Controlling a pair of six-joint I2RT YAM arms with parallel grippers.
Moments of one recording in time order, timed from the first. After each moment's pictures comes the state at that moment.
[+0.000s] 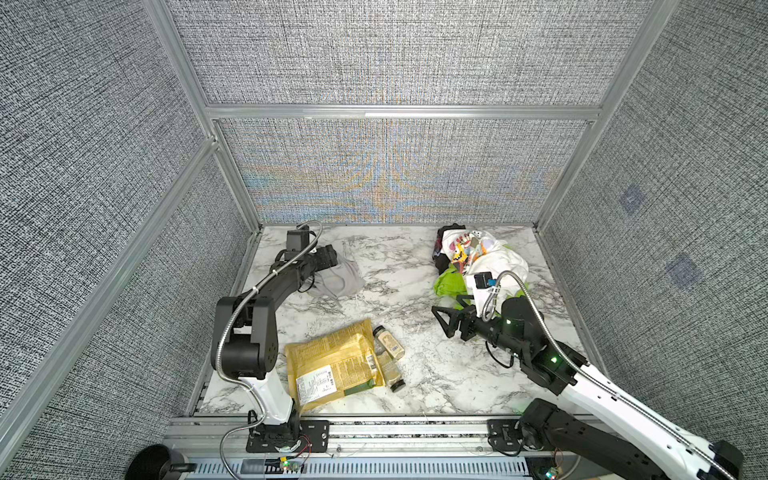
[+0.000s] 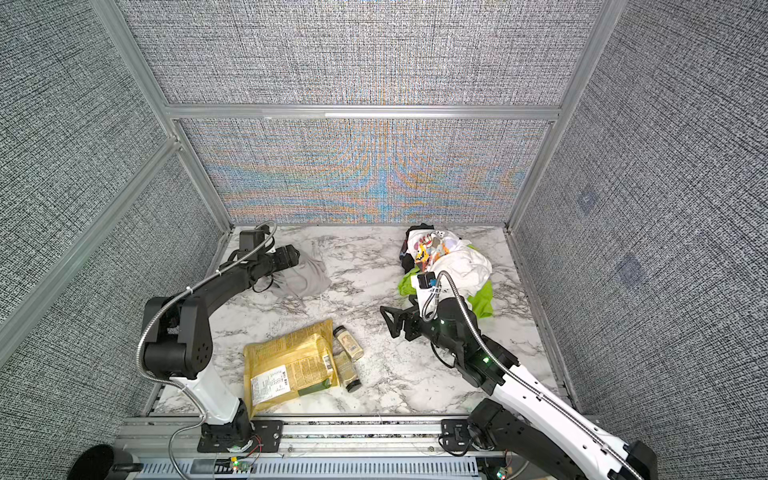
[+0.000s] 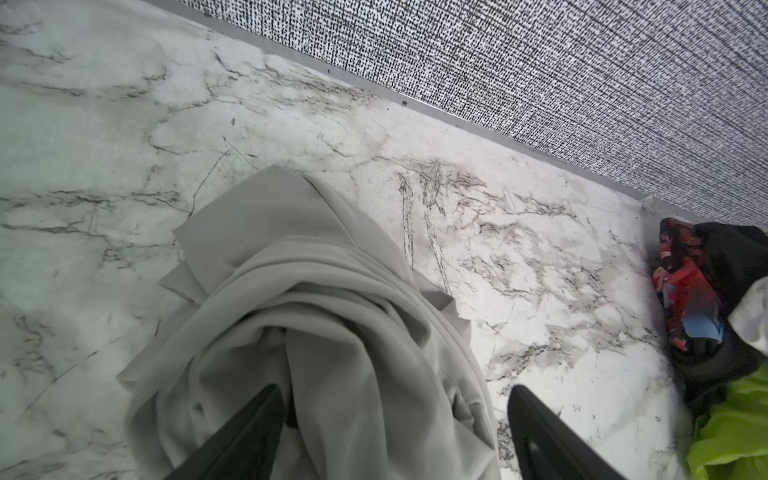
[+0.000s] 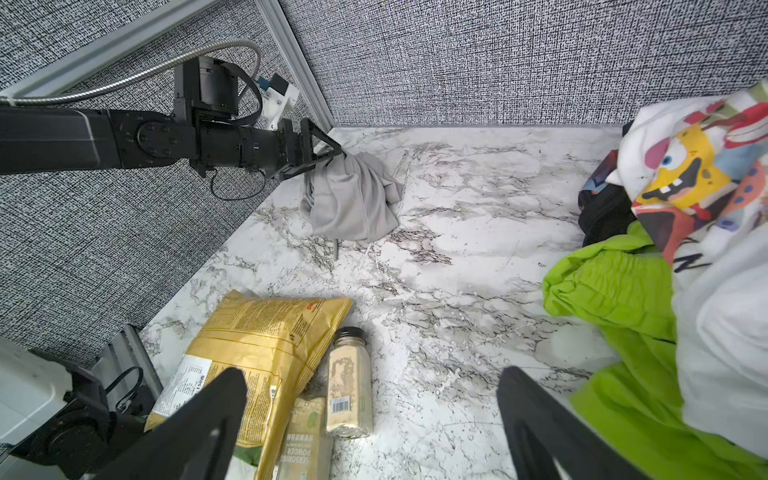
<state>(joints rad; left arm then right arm) -0.07 1.75 1.16 -0.13 0.14 -0.35 0.72 0.81 0.67 -0.18 -0.02 0.37</state>
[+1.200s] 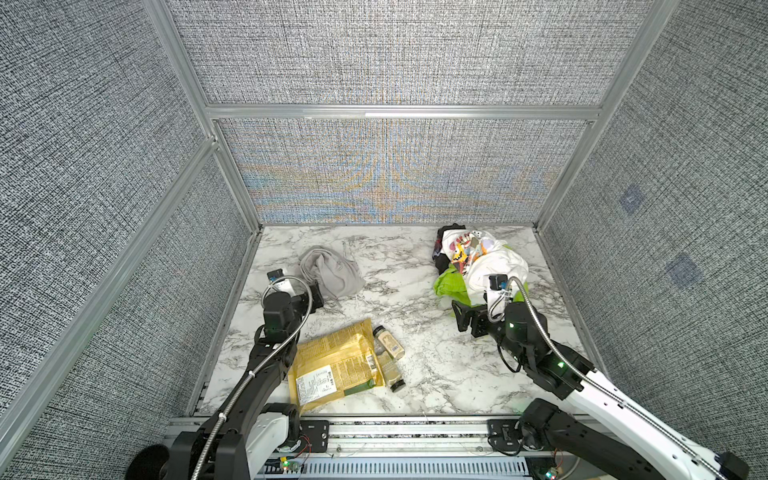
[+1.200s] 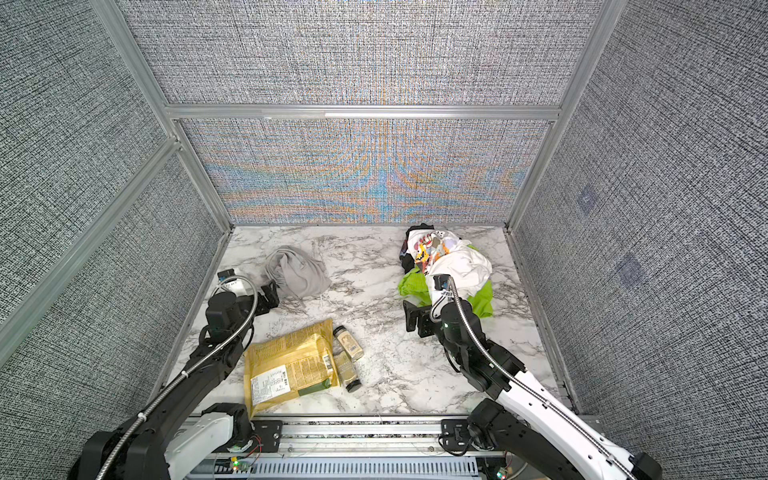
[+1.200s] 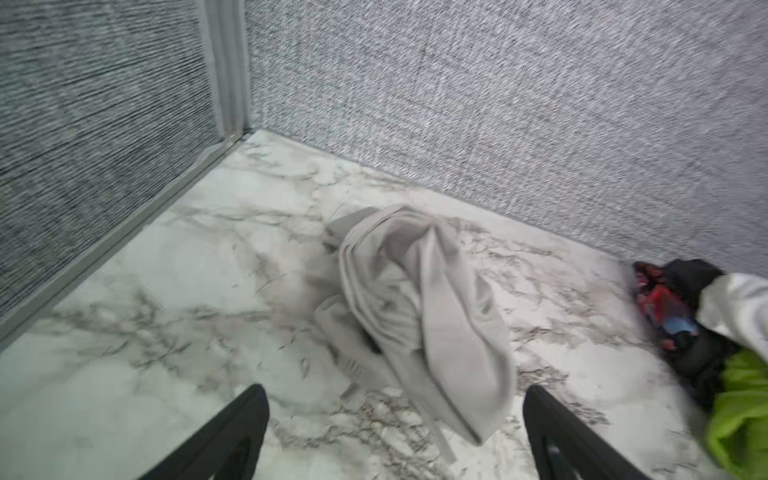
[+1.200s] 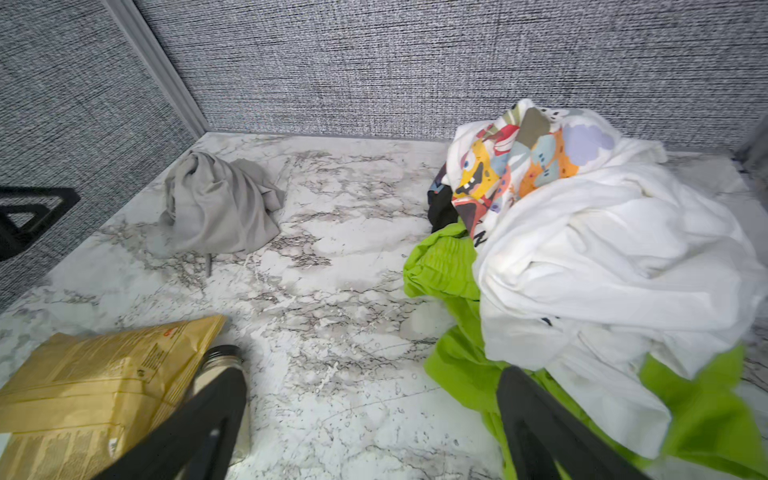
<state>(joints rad) -0.07 0.99 0.37 0.28 -0.15 -0.33 0.69 0.74 0.64 -0.29 0.33 0.28</state>
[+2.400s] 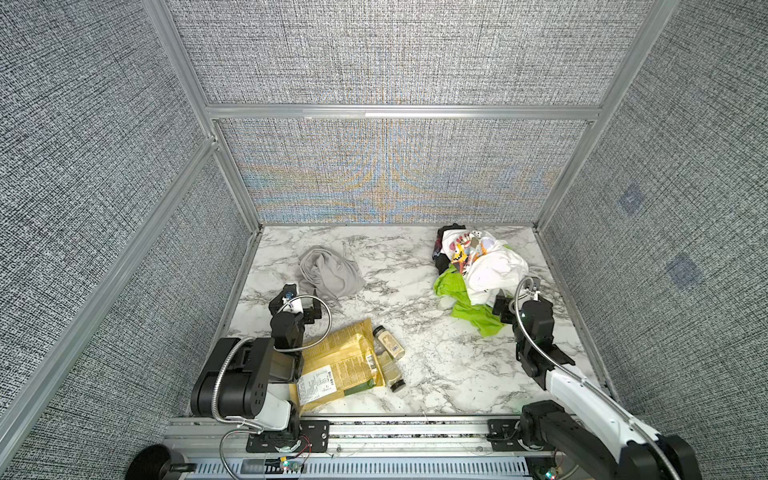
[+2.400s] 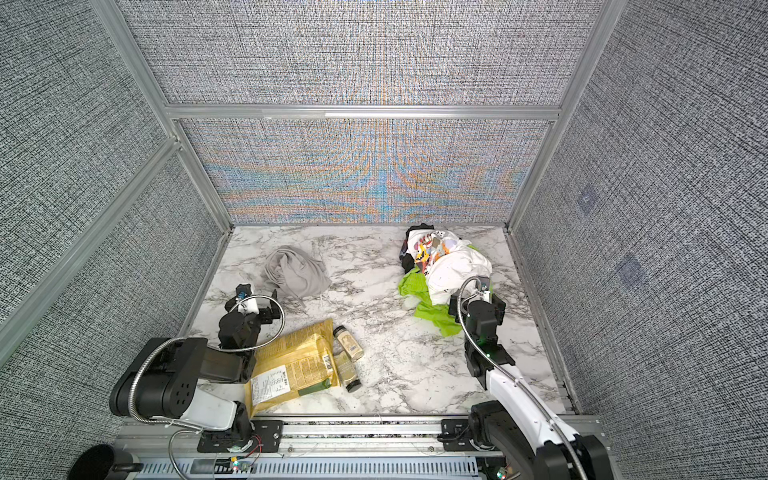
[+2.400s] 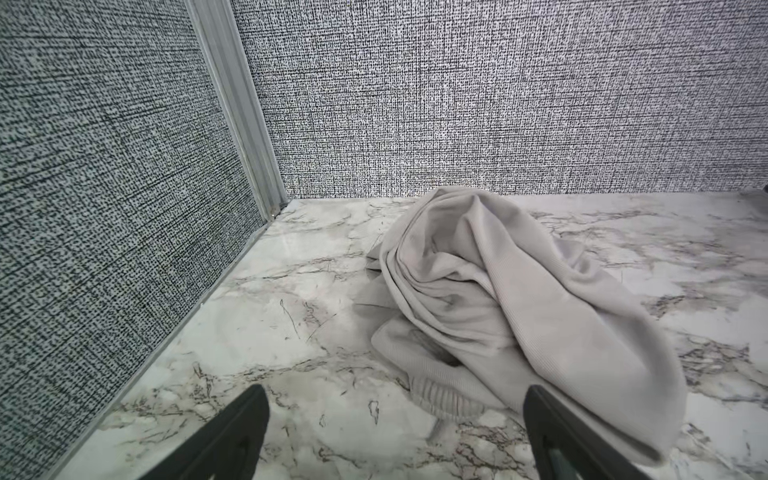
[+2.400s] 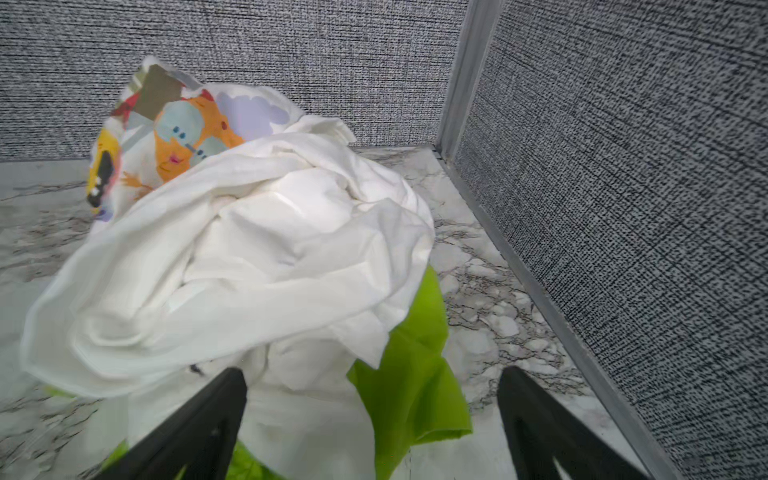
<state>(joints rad) -0.04 1.51 0.16 1.21 -0.11 0.03 0.15 0.99 0.30 0.35 0.44 0.04</state>
